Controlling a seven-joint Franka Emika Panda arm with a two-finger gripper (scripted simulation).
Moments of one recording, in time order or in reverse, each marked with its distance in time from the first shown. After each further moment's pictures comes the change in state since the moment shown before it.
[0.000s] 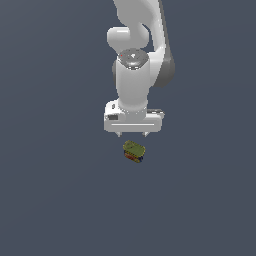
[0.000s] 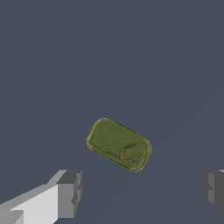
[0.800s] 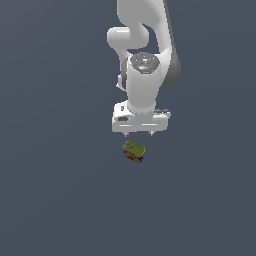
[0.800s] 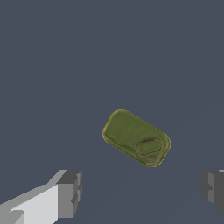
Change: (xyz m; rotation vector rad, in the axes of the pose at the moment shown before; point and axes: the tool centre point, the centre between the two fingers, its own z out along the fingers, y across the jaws) arm -0.011 -0.025 0.010 -0.004 -0.030 -0.054
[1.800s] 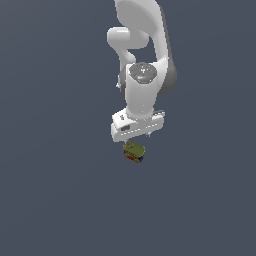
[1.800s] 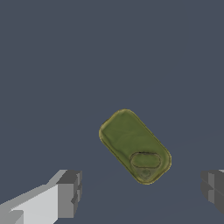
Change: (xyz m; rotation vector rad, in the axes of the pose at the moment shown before) arm 0.003 0.006 0.022 -0.011 -0.003 -0.305
